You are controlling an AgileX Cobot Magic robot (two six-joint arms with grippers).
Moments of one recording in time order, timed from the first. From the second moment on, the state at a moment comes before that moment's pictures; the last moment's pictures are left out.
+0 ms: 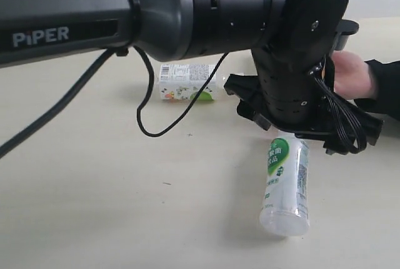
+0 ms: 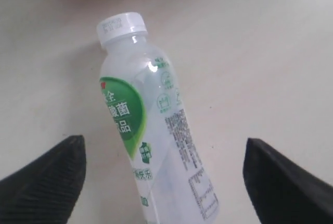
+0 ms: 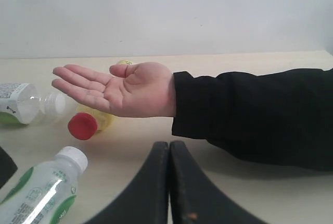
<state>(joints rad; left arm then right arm) -1.10 2.10 -1.79 0.05 0.96 -0.49 0.06 0.01 -0.01 -0.08 0.31 0.09</state>
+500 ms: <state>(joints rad) -1.10 2.27 -1.79 0.05 0.92 -0.48 0.06 0.01 -0.01 -0.08 0.31 0.09</state>
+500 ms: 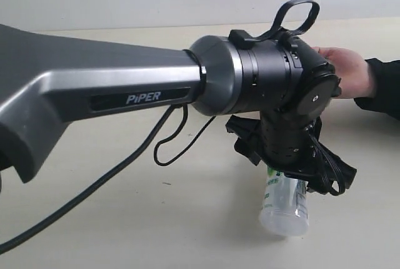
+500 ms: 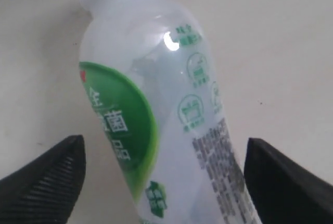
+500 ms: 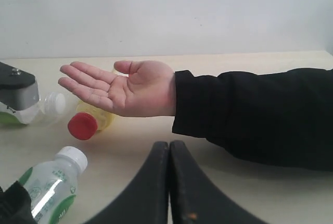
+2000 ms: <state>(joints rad) -1.10 2.15 -1.79 0.05 1.01 -0.42 0.06 0.01 -0.01 -0.08 0.31 0.09</state>
